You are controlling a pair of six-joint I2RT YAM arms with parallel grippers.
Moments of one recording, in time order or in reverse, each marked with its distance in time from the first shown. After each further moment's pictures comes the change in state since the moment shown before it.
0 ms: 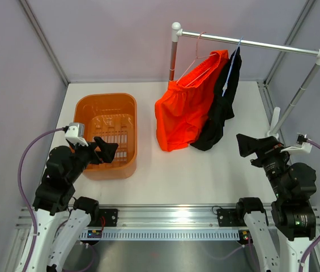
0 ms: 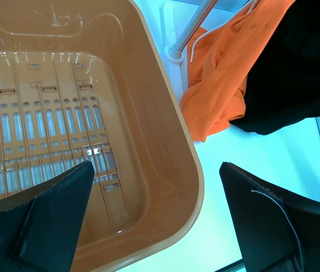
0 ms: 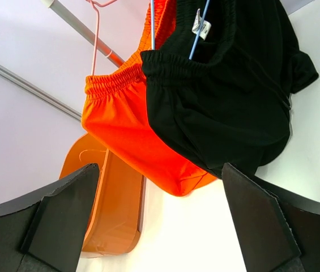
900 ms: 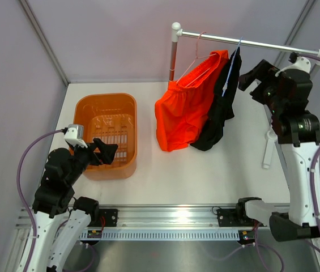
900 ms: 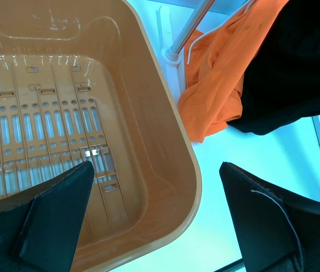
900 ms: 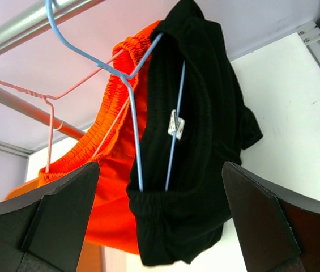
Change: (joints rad) left arm -0.004 -0.026 -0.006 0.000 0.003 0.000; right arm 0.036 0.803 0.669 -0.062 0.196 -0.192
